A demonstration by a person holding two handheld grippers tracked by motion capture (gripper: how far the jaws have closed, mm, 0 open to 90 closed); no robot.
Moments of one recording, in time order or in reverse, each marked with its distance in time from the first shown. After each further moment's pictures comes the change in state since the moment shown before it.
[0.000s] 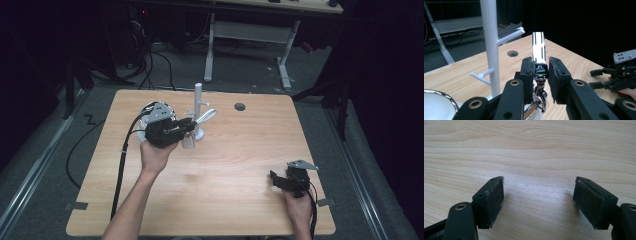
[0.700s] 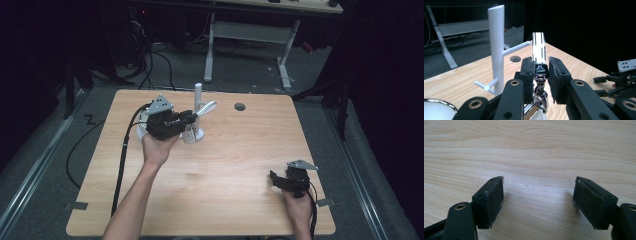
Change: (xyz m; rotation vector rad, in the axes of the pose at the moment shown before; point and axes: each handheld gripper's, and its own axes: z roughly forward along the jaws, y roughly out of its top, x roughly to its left) left arm 0.010 0.011 0.008 -0.013 0.019 -0.014; right arm 0.000 0.000 0.000 0.002 -0.002 -0.004
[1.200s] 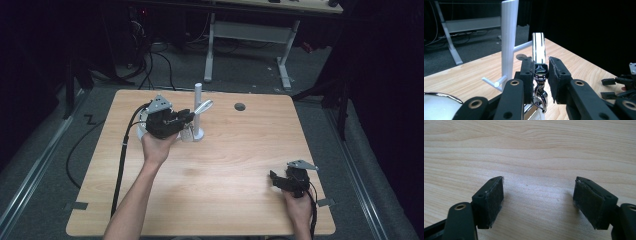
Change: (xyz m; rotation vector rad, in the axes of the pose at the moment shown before) left arm 0.009 -0.007 0.005 0.001 0.040 -0.027; right arm 0.000 0.000 0.000 0.000 0.000 0.000
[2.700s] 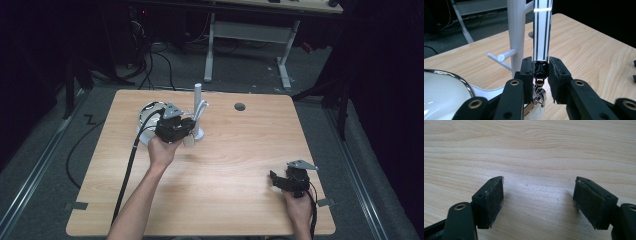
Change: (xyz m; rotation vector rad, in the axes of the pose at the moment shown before) left arm 0.005 -0.029 0.039 0.158 0.098 0.035; right arm 0.000 0.000 0.000 0.000 0.000 -0.003
